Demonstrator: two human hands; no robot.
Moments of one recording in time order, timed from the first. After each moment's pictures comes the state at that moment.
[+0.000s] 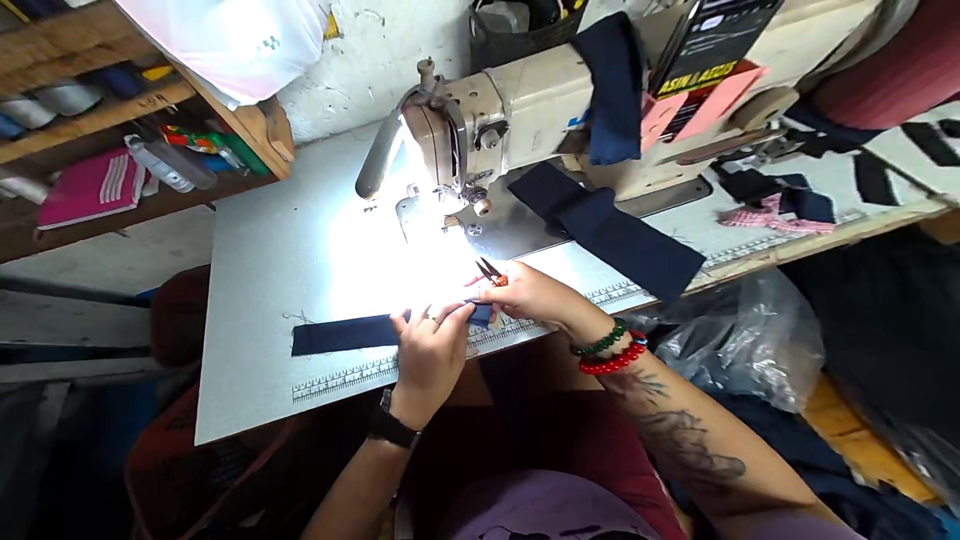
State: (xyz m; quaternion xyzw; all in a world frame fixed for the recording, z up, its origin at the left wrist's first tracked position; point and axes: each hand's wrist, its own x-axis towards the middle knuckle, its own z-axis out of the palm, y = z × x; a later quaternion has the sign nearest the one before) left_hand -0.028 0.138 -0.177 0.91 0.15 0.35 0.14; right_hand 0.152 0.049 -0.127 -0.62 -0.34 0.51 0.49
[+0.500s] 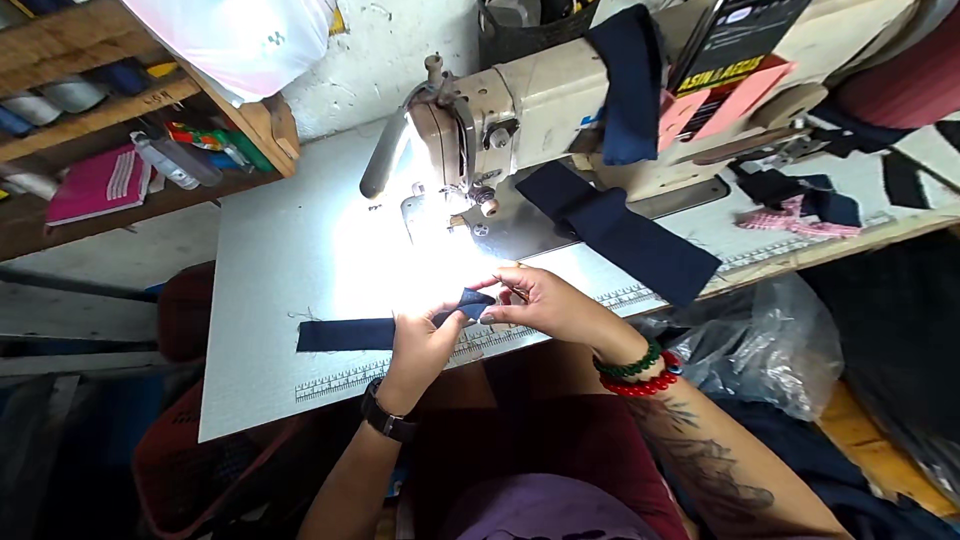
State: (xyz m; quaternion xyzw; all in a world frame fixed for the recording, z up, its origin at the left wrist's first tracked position) left_hand -0.025 0.156 -0.152 0.81 0.20 0.29 0.47; right_hand 0.158 0.032 -0.142 -0.61 -0.52 0.33 0.49
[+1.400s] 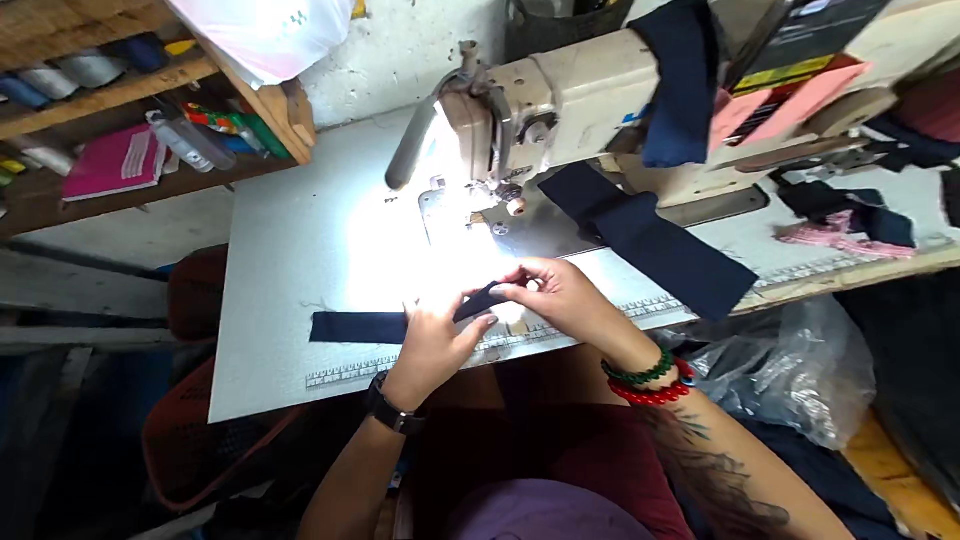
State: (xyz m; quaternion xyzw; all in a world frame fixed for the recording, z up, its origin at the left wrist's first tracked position) left_hand -0.031 0.169 -0.159 0.89 0.18 0.22 0.35; right_hand 0.154 0.048 -0.142 -0.65 -0.50 0.23 0.52
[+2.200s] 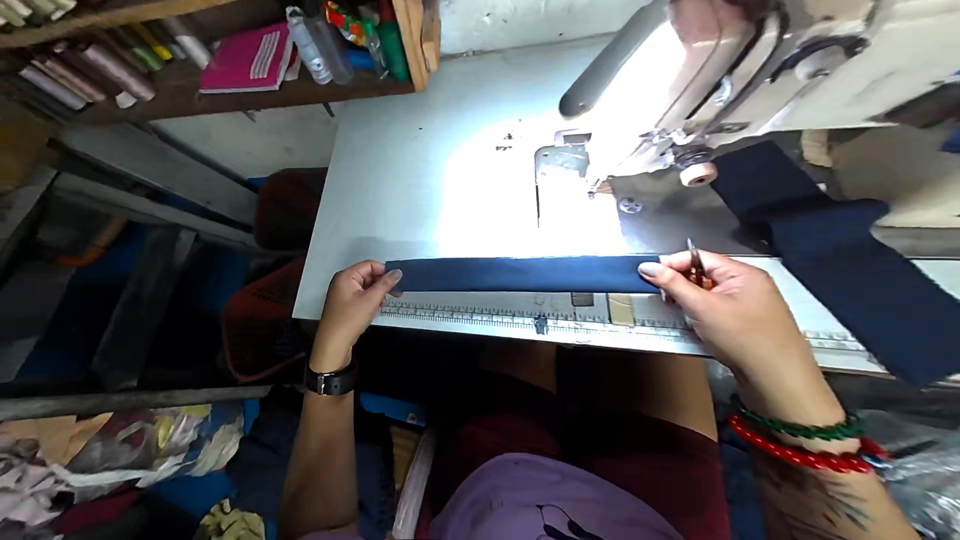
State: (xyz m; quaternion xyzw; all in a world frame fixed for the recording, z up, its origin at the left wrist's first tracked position) left_hand -0.199 0.228 -0.125 0.70 0.48 0.28 0.45; right_hand 0.152 0.031 -0.156 -0.75 -0.40 0.20 0.49
